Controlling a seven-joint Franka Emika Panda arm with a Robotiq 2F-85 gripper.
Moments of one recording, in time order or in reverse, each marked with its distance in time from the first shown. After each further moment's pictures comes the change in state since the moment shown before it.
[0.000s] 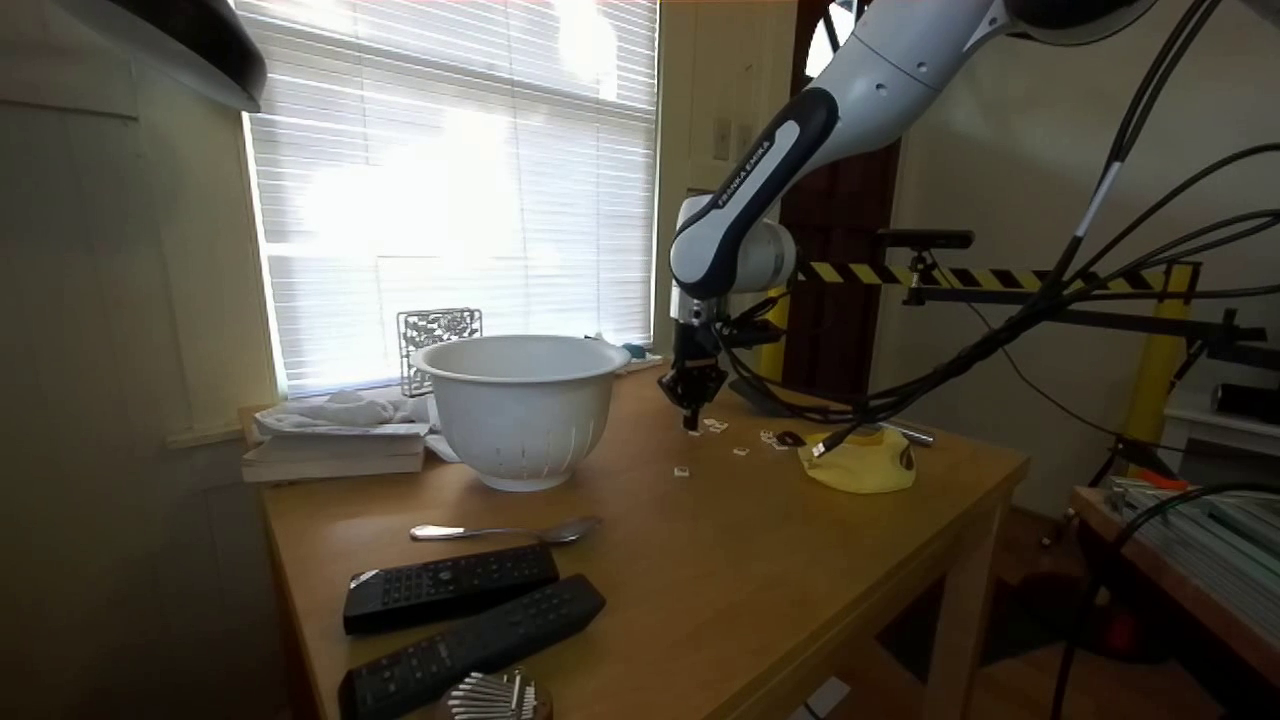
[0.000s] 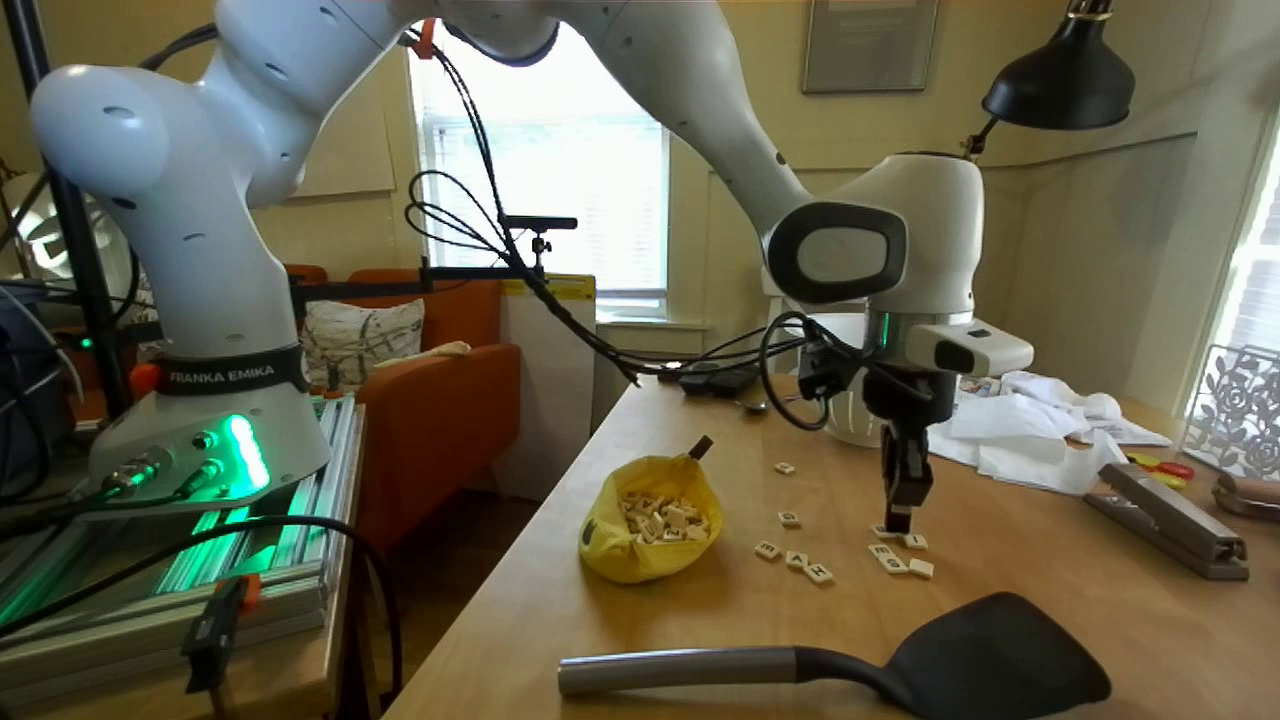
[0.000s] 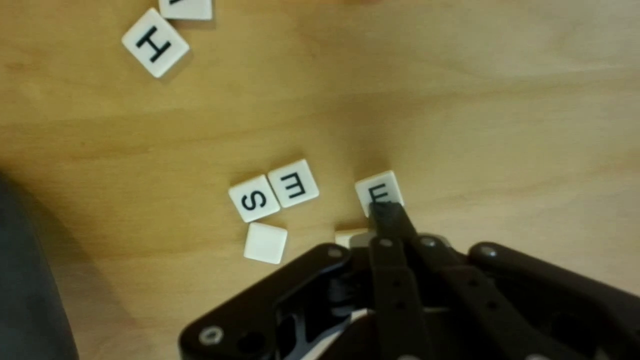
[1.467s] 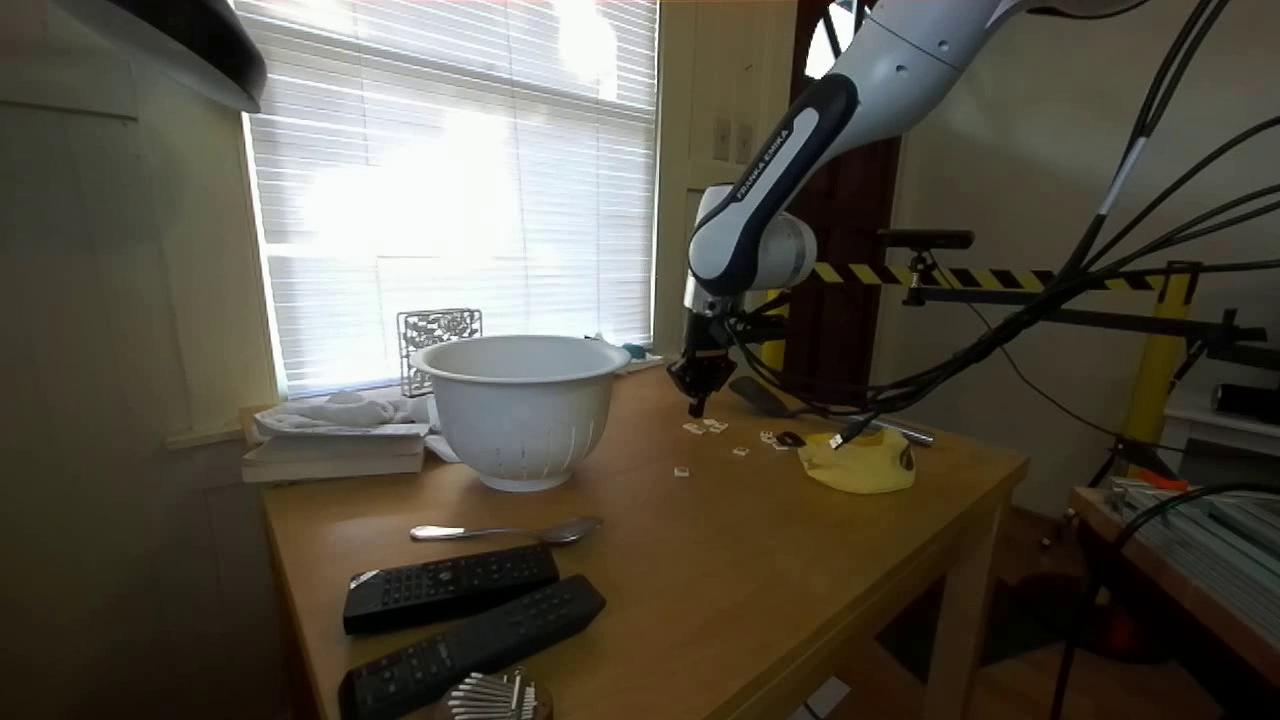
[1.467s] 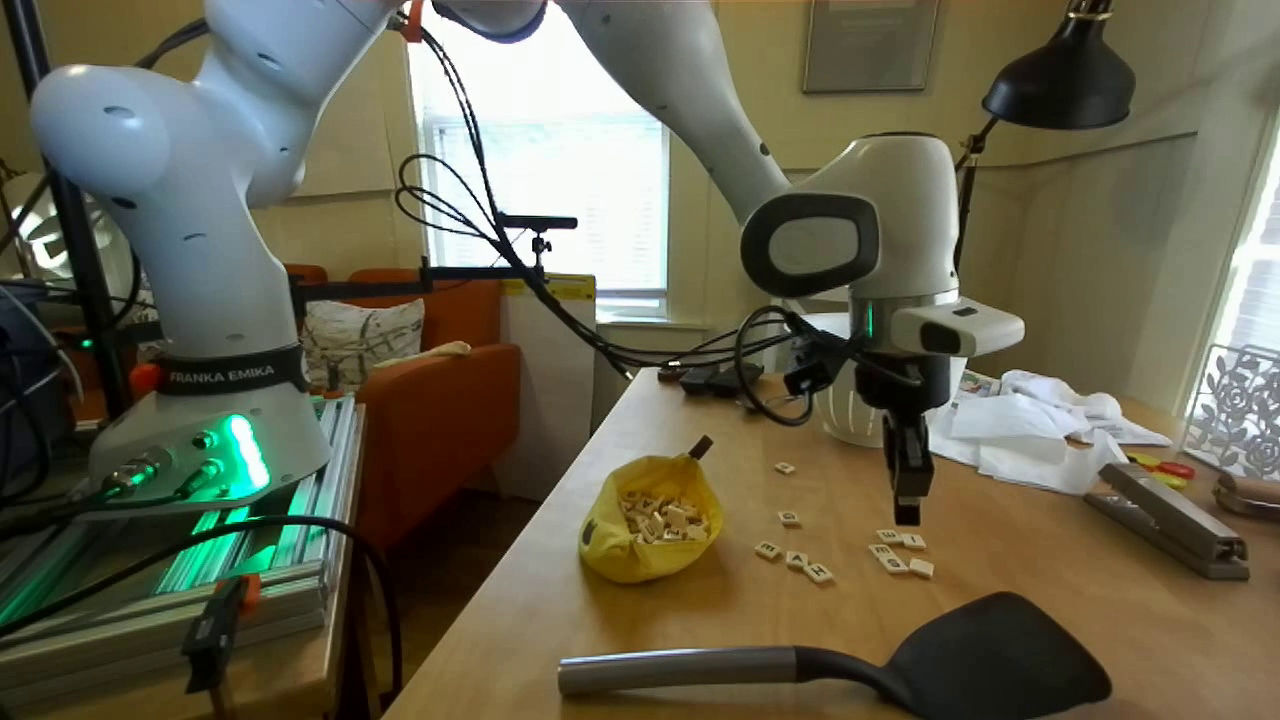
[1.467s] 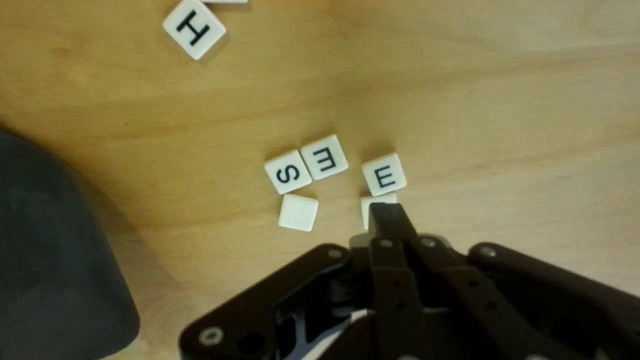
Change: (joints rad) arm 0.002 -0.072 -0.009 -0.120 0.000 0.147 -0.002
